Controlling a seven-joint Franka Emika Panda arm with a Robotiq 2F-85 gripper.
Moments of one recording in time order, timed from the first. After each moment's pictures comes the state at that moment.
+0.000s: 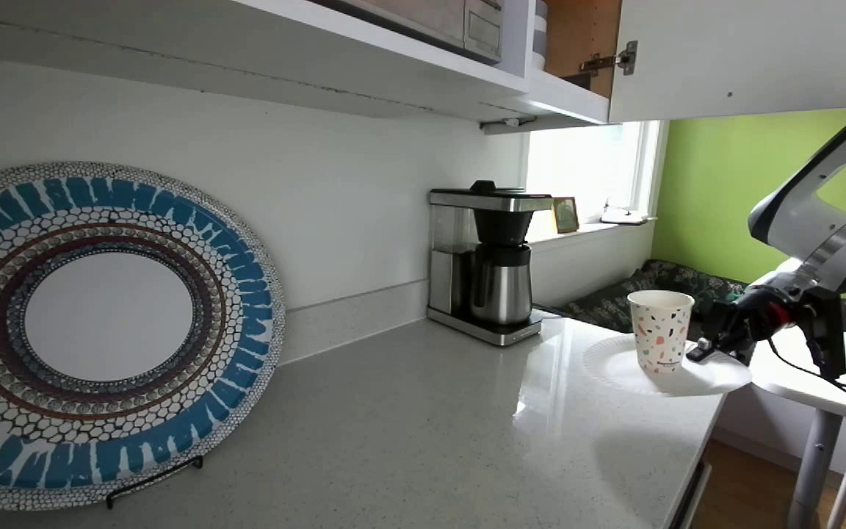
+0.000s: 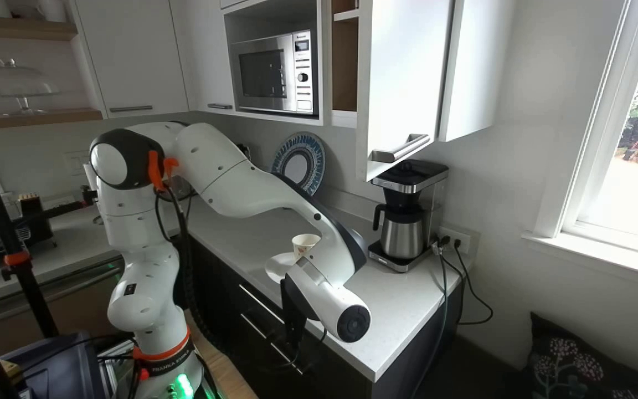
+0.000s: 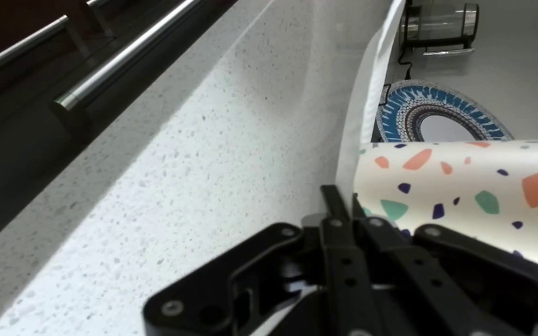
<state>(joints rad) -0.48 0.04 -0.50 -2.41 0.87 1.56 -0.97</state>
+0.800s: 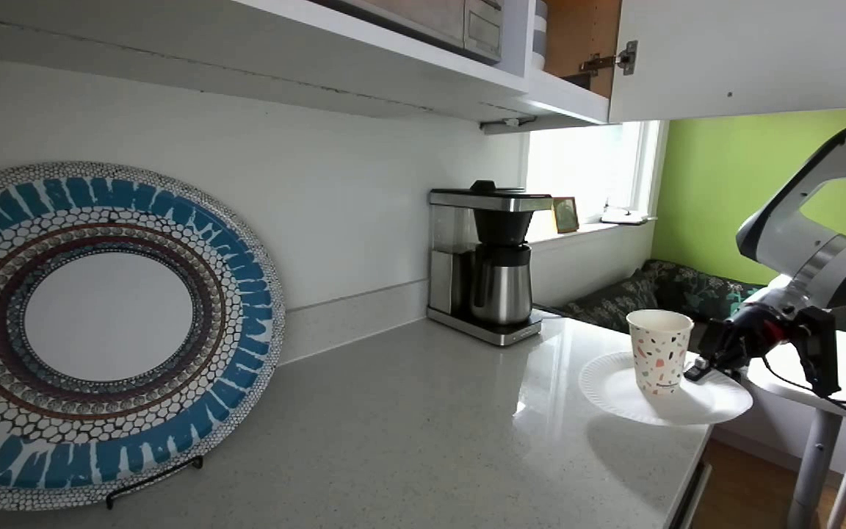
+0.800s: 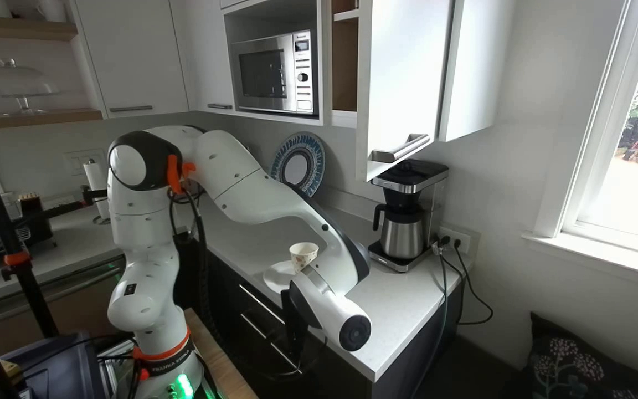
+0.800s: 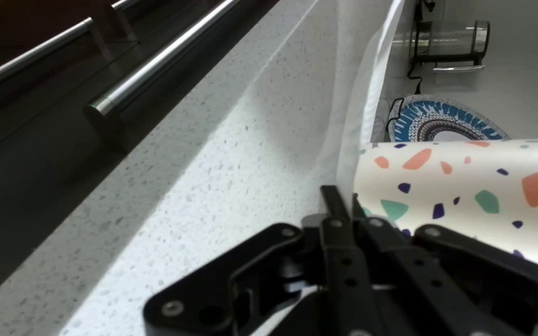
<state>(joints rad) -0.48 0.11 -0.48 -2.41 0.88 1.58 -1.06</state>
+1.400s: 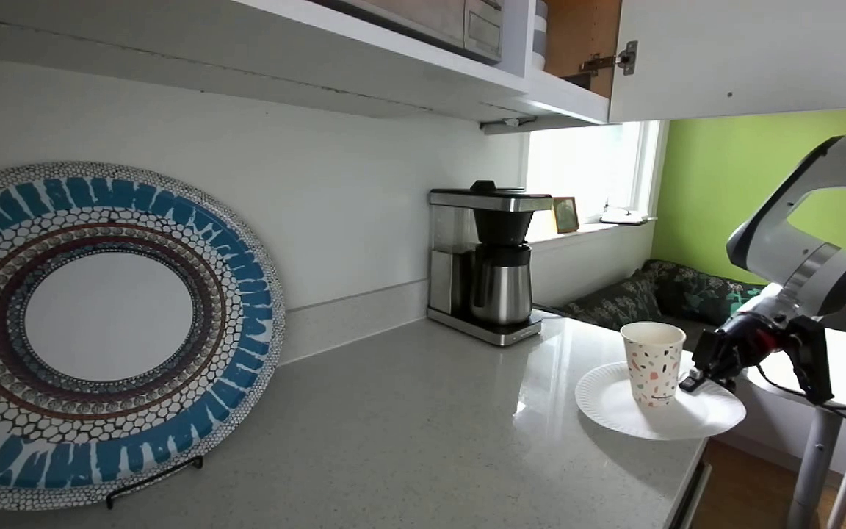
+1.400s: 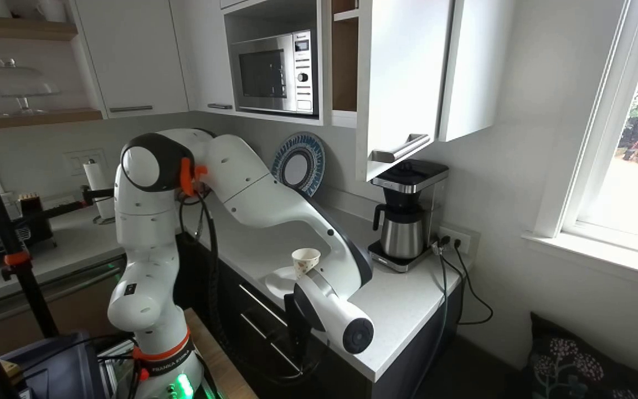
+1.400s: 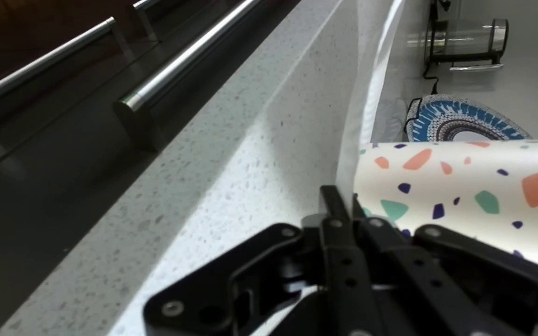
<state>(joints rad) -0.48 0.16 -0.46 -2.39 0.89 1.61 -1.07</state>
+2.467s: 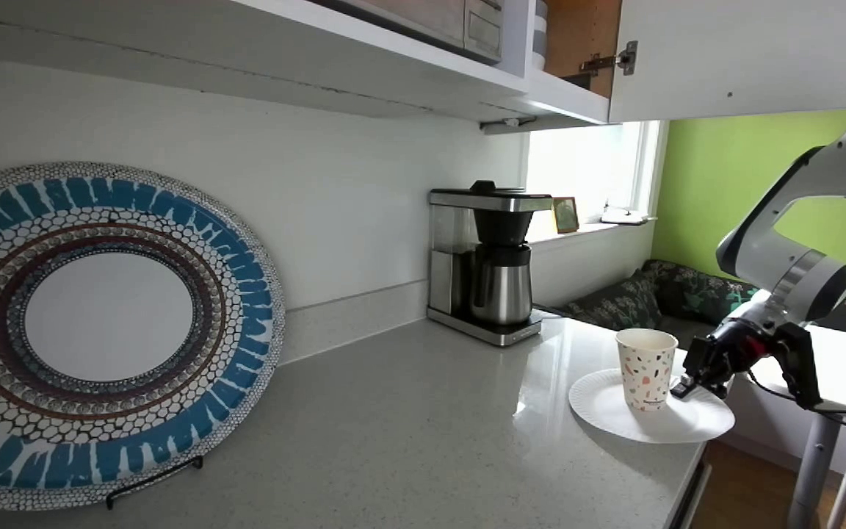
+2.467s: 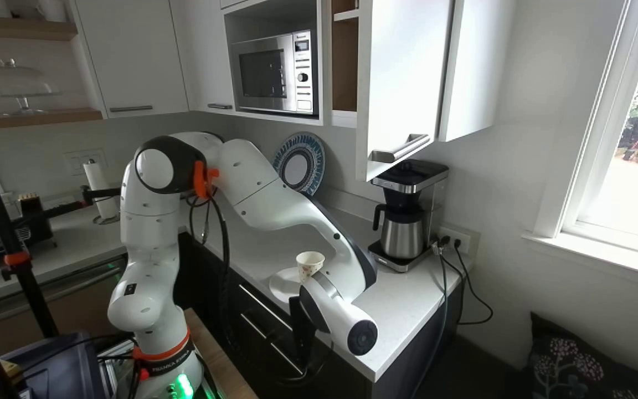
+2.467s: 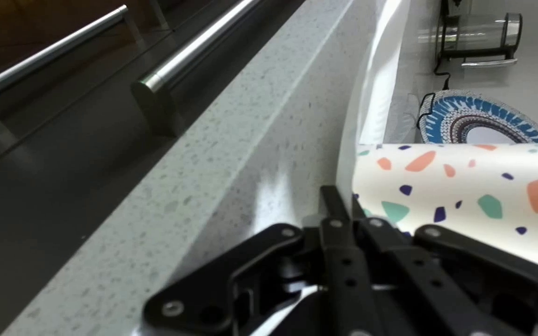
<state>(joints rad) -0.48 0.22 -0.44 -2.36 0.92 1.64 -1.08</state>
